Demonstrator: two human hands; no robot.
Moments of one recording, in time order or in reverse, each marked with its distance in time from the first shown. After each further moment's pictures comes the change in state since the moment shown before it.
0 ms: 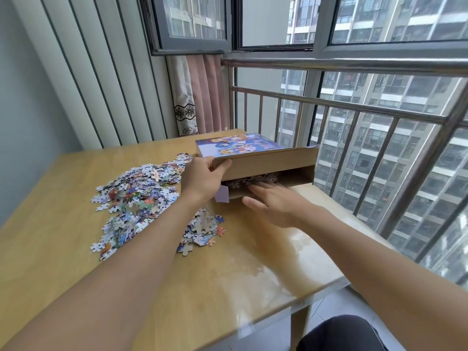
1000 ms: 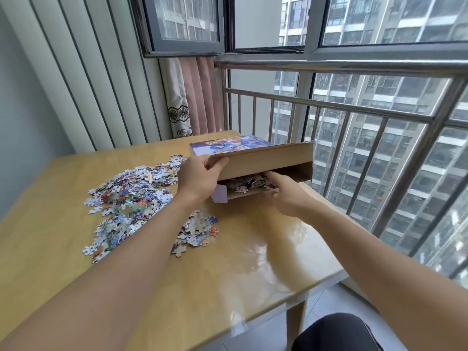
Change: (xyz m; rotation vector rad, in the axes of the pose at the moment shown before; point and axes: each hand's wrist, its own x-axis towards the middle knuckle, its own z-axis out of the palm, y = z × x) left_hand -0.002 0.010 0.001 -0.062 0.015 0.033; right_hand 0.003 0.027 -0.001 0.507 0.186 0.275
